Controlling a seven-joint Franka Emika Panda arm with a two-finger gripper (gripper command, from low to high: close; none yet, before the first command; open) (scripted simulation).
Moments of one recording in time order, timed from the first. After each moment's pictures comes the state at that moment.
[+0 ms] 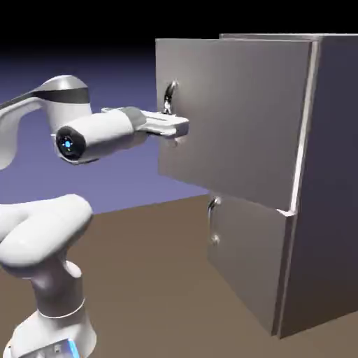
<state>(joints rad) -0.68 -1.63 0.26 -3.03 1.77 1.93 2.54</state>
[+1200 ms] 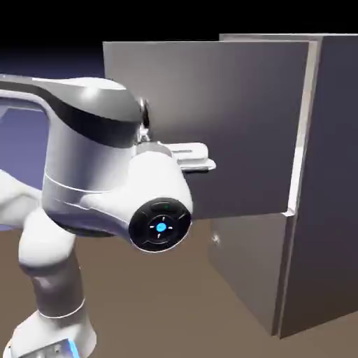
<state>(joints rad) -0.07 -0.73 -1.01 -2.29 0.80 0.98 2.09</state>
